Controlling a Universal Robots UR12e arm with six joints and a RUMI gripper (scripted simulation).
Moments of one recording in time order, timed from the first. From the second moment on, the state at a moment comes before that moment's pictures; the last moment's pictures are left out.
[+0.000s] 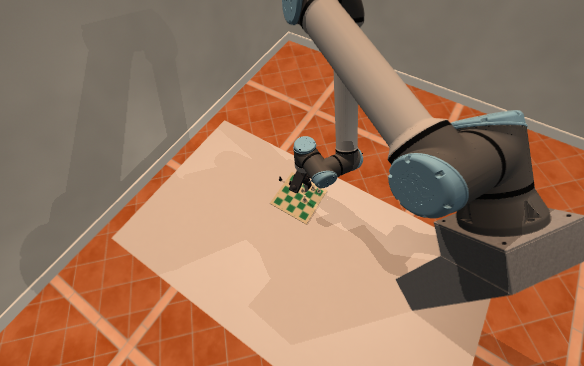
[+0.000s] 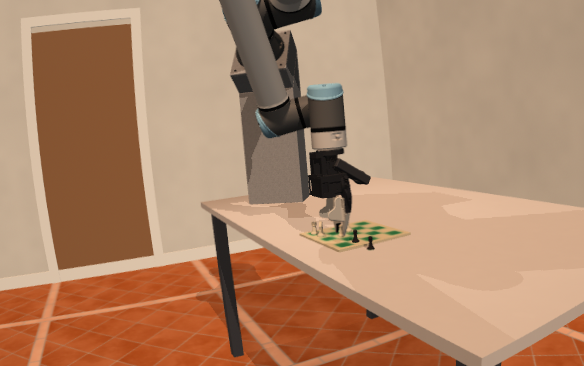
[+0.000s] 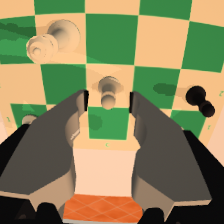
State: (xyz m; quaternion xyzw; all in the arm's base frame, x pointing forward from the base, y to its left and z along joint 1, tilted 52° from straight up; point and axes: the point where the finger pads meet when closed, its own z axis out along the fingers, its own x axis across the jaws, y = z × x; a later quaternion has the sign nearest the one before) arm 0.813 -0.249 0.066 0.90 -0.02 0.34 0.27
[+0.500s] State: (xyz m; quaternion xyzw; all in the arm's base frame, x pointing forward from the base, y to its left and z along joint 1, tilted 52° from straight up) arm 0.795 -0.234 0.084 0.90 -0.02 0.34 0.27
